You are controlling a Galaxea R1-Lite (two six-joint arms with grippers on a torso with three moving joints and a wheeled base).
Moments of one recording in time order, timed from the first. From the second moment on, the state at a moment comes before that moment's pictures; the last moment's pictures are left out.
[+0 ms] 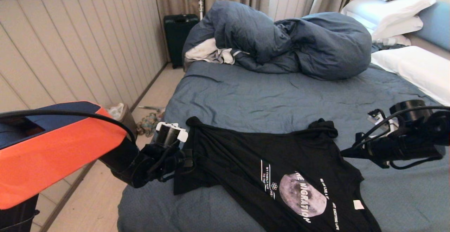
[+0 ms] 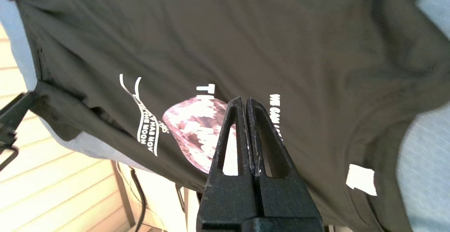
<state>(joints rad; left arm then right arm) -0.53 2.21 -0.98 -0.55 0.19 -0.41 -0.27 1.89 -1.06 0.13 0.52 0.21</state>
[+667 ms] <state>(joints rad) -0.55 2.21 -0.96 -0.56 0.19 -0.42 -0.26 1.90 -1.05 0.11 0.52 0.21</state>
